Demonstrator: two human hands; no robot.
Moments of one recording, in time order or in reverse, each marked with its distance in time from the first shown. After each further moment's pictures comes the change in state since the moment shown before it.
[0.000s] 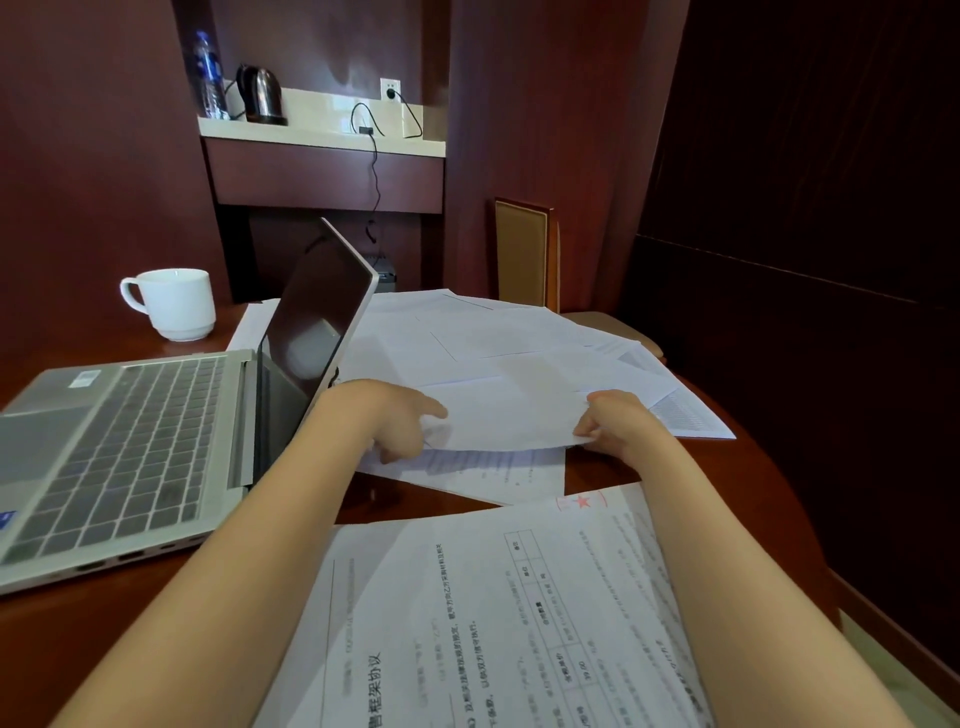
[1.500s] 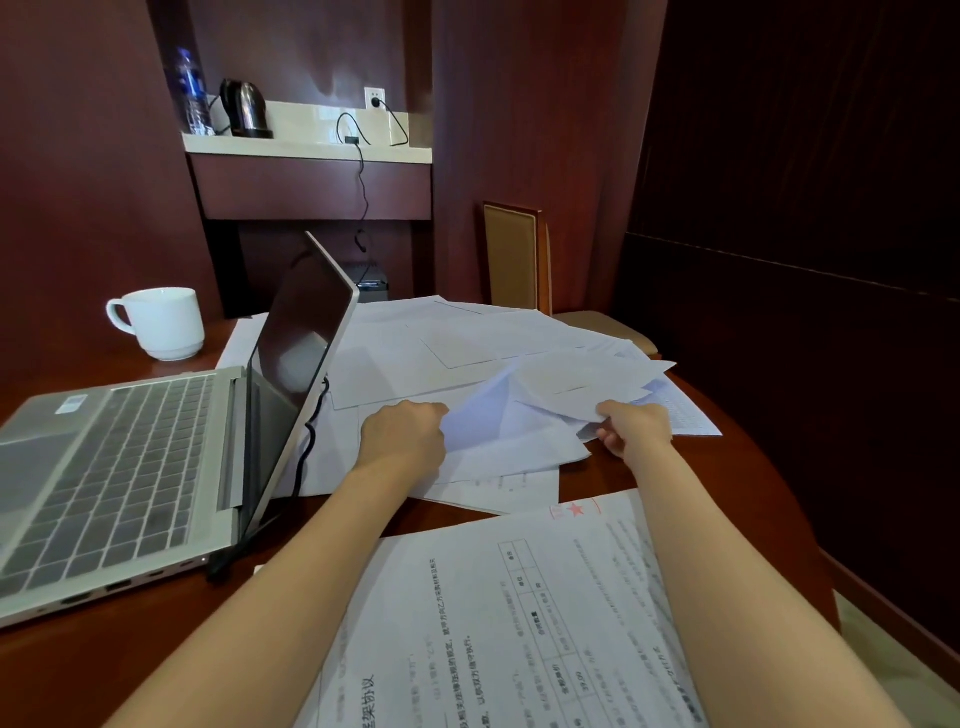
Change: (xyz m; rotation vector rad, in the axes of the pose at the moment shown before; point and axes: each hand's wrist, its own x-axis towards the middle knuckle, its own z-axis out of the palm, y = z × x) left_hand 0.036 0.020 0.041 -0.041 0.698 -0.068; right_hand 0.018 0.015 -0.009 0.296 0.308 0.125
